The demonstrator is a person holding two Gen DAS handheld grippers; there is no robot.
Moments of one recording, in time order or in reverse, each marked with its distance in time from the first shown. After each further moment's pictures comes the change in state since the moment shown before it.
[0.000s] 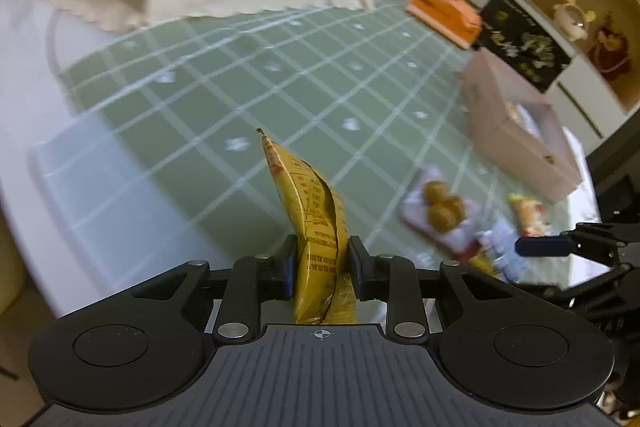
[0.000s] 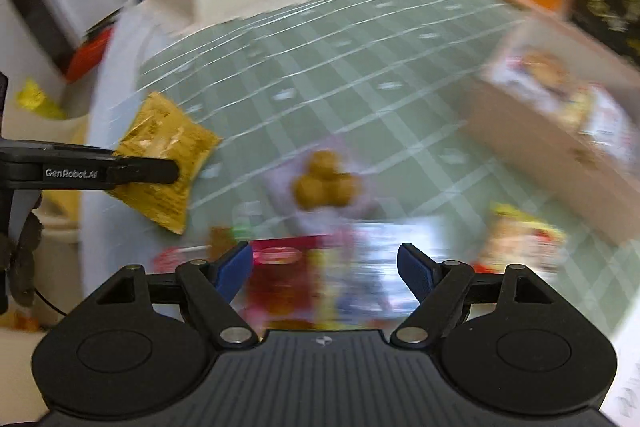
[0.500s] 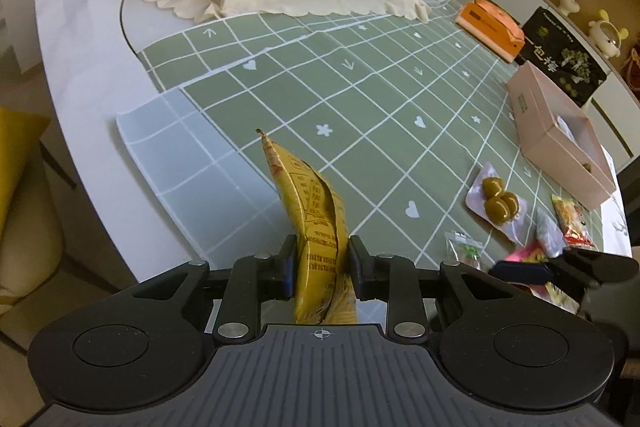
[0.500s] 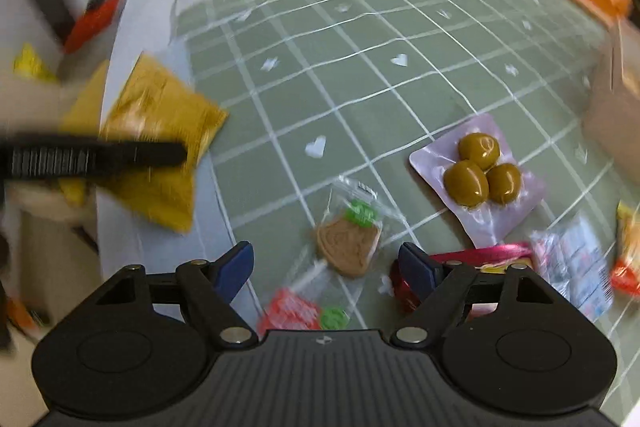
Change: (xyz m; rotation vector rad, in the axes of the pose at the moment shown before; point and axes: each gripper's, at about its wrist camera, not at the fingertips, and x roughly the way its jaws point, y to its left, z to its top) left arm -0.019 0.039 -0.017 -0.061 -0.024 0.073; right arm 0.058 0.099 -0.012 -0.091 0.039 -0.075
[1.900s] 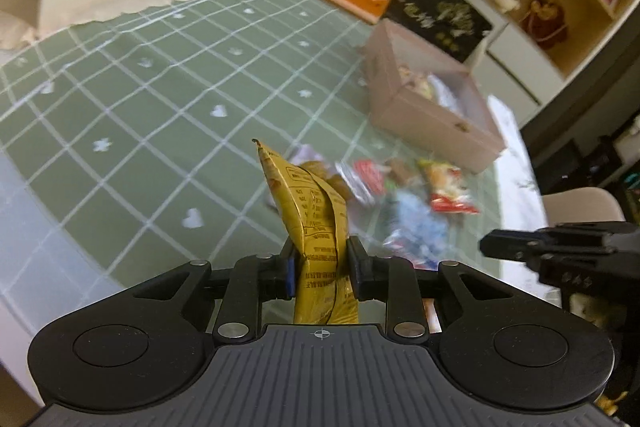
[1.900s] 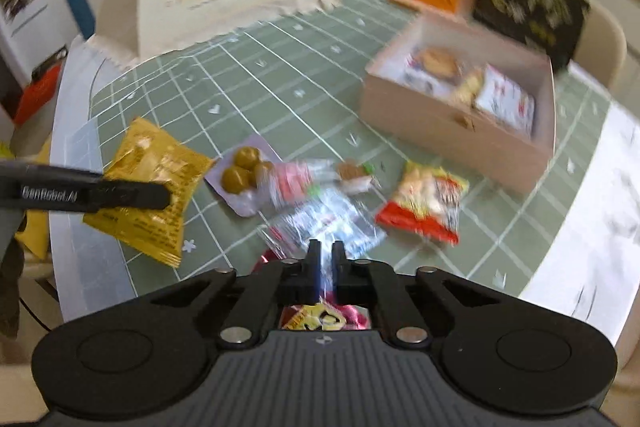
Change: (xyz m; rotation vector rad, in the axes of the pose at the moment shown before) left arm 0.024 -0.113 0.004 0.148 0.066 -0.258; right arm -0.110 -0.138 -0.049 0.255 -0.121 -0.118
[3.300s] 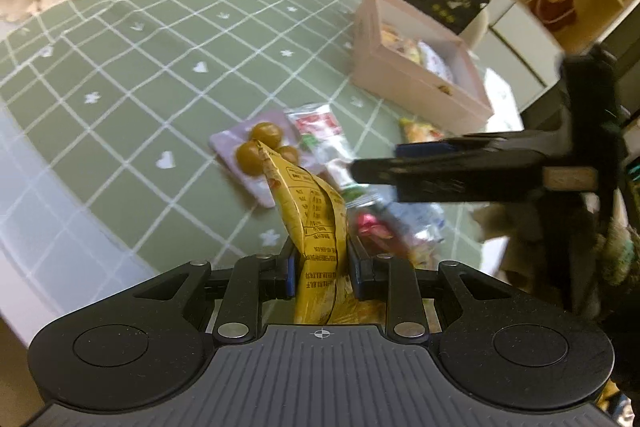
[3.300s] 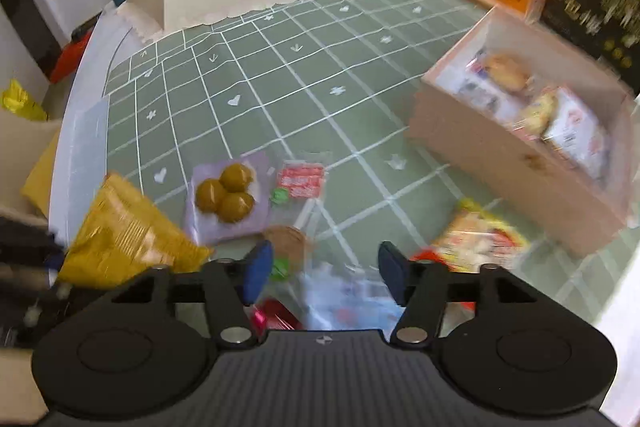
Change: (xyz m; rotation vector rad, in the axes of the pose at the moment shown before) left arm -0.010 -0.034 -0.021 -0.020 0.082 0.025; right arm 0.069 0.008 0.037 -0.128 0.068 0.120
